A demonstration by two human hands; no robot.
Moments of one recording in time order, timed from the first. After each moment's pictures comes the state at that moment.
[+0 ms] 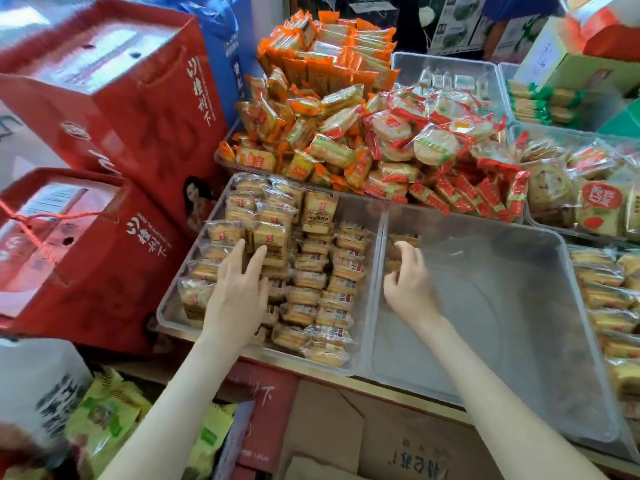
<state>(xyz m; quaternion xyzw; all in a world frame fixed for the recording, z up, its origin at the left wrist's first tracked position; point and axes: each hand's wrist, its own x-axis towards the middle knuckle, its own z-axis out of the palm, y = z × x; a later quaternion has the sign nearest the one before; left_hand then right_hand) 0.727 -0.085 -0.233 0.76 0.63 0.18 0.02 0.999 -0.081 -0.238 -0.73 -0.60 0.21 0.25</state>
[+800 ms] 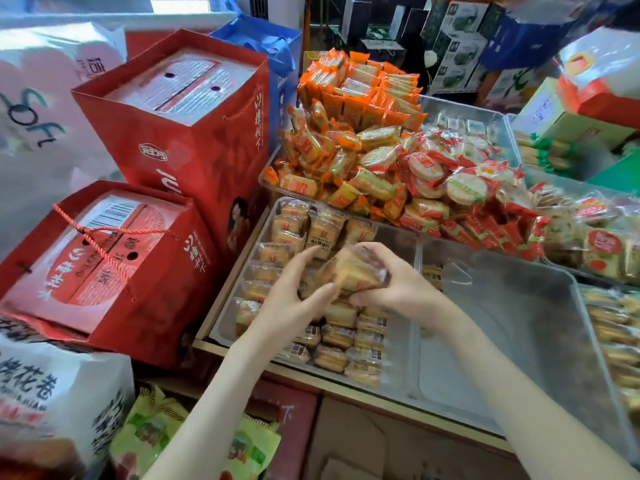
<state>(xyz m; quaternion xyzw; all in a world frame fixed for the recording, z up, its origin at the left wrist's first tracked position) 0.697 -0.073 -0.161 0.61 0.48 0.34 0.53 0.900 -0.060 -0.121 -0.54 -0.60 0.53 0.24</state>
